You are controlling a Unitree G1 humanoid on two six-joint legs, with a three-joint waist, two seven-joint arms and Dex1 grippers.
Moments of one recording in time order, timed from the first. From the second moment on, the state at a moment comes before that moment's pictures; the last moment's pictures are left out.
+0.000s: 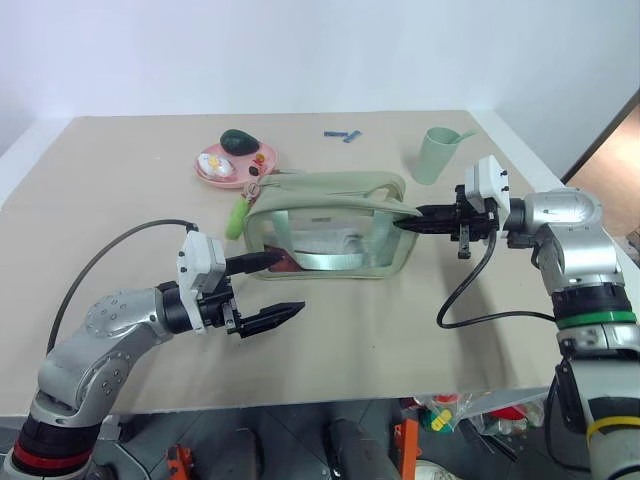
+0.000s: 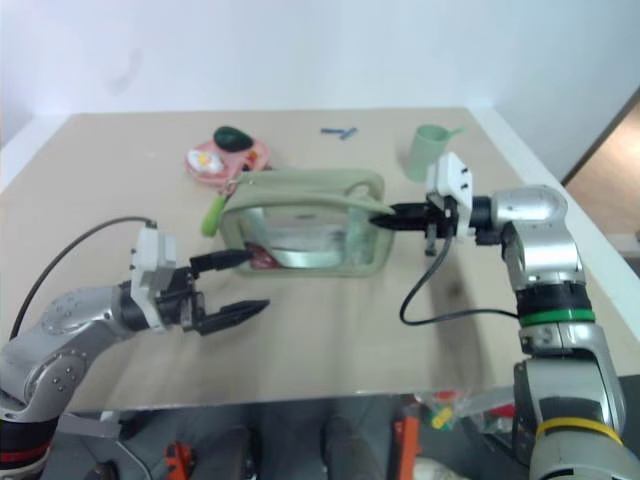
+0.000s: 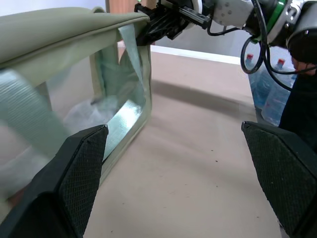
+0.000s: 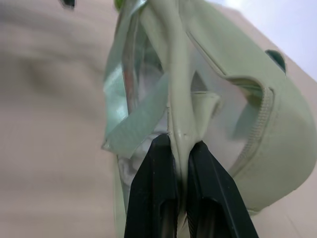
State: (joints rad) left arm -0.19 0.62 0.04 -0.51 -0.72 0.51 -0.85; right arm -0.91 -0.73 0.07 0.64 0.28 -0.15 1.52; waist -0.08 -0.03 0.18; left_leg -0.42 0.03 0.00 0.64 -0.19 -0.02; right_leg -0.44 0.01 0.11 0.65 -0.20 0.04
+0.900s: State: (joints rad) left arm -0.13 0.62 0.24 -0.53 -0.96 0.79 -0.60; right arm -0.87 -0.69 0.05 0.57 0.27 -0.19 1.50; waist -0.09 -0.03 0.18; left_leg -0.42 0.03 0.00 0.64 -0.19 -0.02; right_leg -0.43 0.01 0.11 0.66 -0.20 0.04
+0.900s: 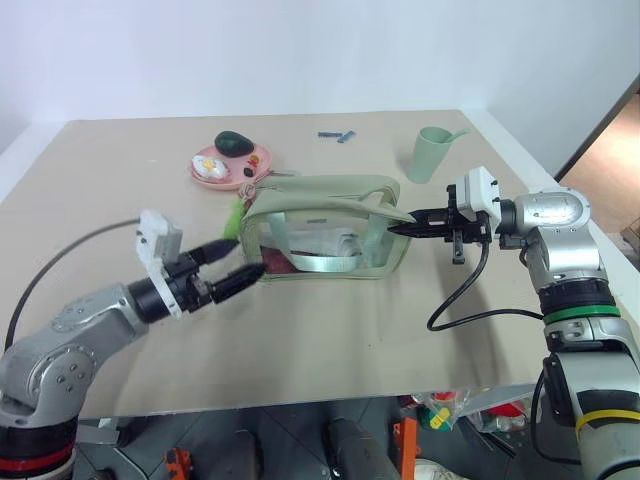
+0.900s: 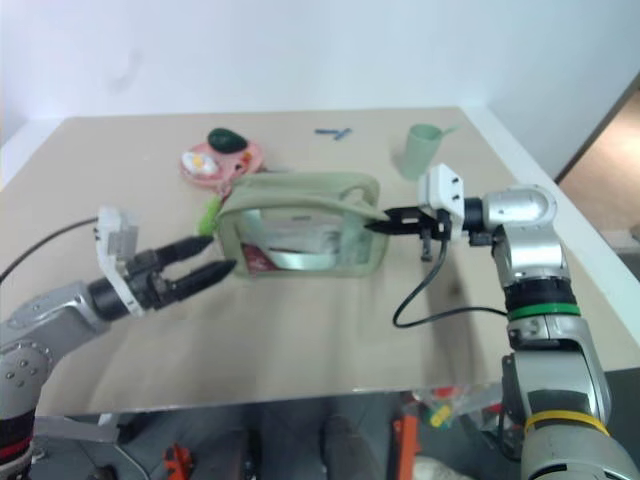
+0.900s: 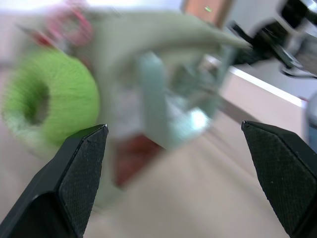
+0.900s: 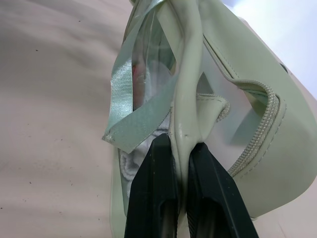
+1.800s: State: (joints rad) left arm -0.27 0.53 0.17 -0.31 -0.68 0.56 -0.56; right arm -0.87 -0.69 0.05 0.58 0.25 -0.23 1.46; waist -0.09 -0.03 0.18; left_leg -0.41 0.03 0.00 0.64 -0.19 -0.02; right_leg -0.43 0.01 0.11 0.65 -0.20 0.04
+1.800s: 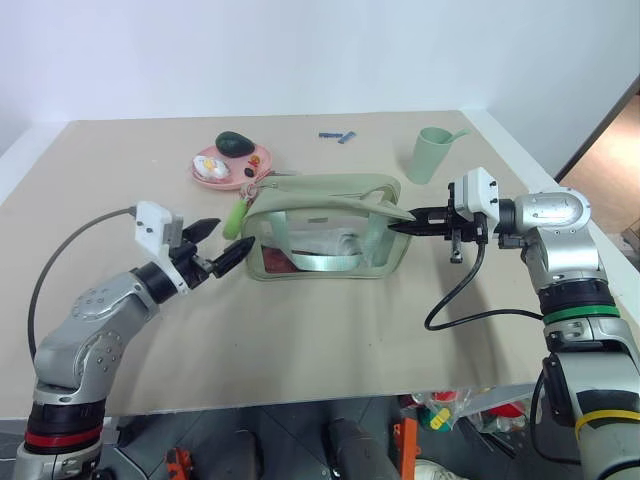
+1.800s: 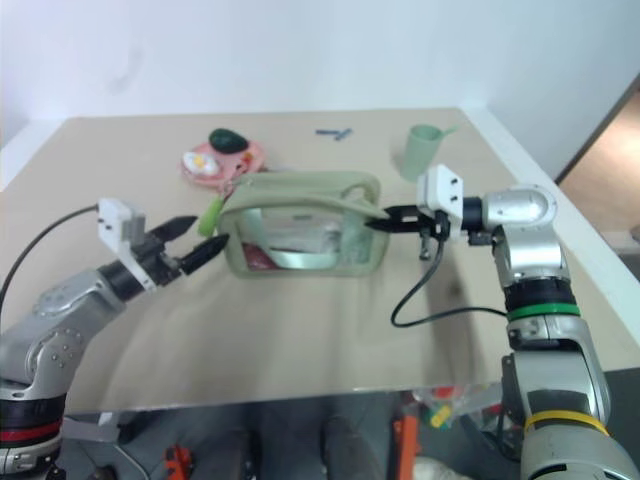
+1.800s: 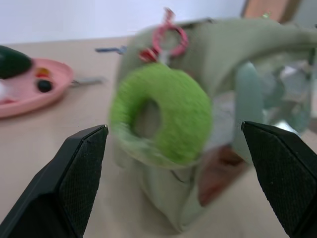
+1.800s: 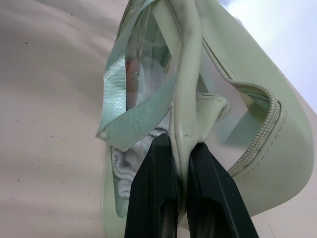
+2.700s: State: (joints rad) left arm -0.26 0.52 0.21 -0.30 -0.71 0.55 -0.59; right arm -0.87 -0.69 0.05 0.63 0.22 -0.30 1.46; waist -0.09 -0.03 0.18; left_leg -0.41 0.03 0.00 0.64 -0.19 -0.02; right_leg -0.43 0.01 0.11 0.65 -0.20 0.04
